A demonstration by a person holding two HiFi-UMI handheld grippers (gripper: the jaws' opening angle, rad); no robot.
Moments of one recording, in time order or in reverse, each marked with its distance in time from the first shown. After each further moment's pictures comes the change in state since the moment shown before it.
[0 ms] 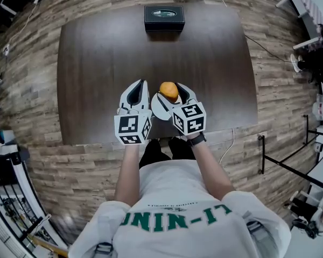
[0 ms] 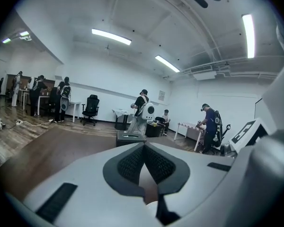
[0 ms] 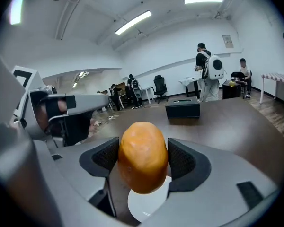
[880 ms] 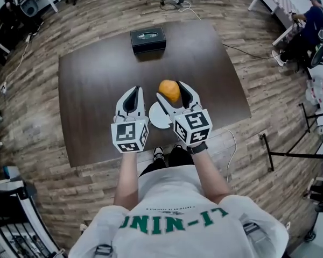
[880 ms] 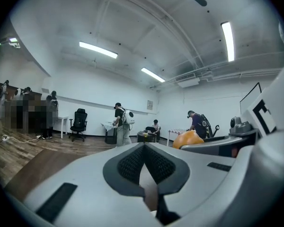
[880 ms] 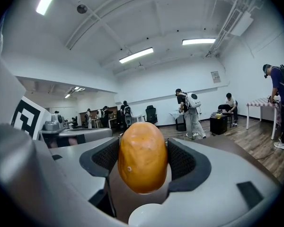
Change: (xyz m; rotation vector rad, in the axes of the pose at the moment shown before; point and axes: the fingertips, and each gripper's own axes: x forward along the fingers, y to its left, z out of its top) left arm -0.058 -0.031 0.068 0.114 -0.136 -0.109; right arm -0.111 0.048 0.102 -0.070 -0.357 -0.155
